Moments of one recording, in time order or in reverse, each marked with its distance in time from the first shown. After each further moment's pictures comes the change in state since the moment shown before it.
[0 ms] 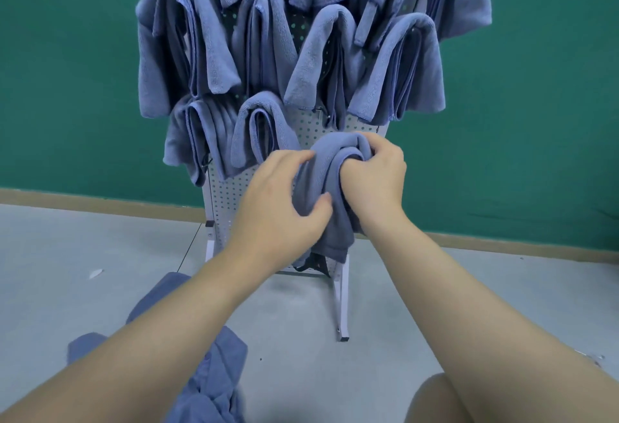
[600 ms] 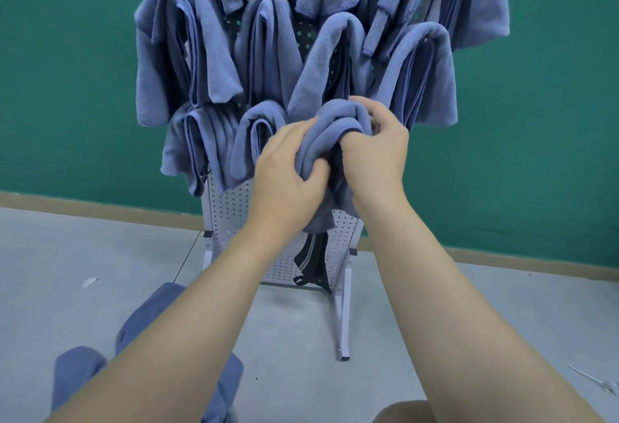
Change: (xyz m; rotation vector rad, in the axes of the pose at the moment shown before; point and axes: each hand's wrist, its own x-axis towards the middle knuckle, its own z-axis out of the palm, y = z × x) left_hand 0.058 -0.010 0.024 -0.228 0.211 0.075; right_hand 0.037 -0.021 0.020 0.307 -0.020 -0.038
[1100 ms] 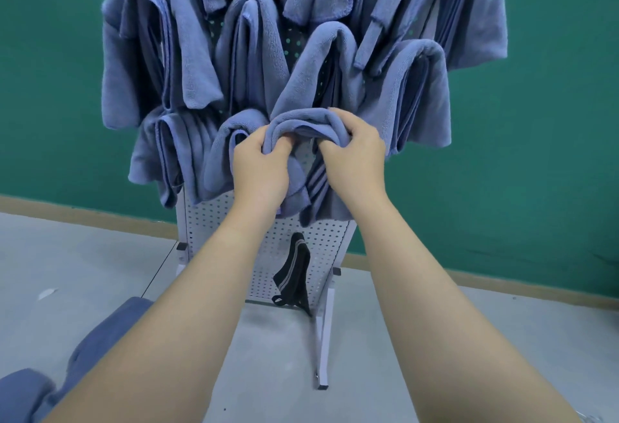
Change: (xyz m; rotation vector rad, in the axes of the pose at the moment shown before) left_hand 0.049 -0.030 0.030 -0.314 0.148 -0.475; right_hand 0.062 0.039 0.002 -0.379 -0.201 -0.253
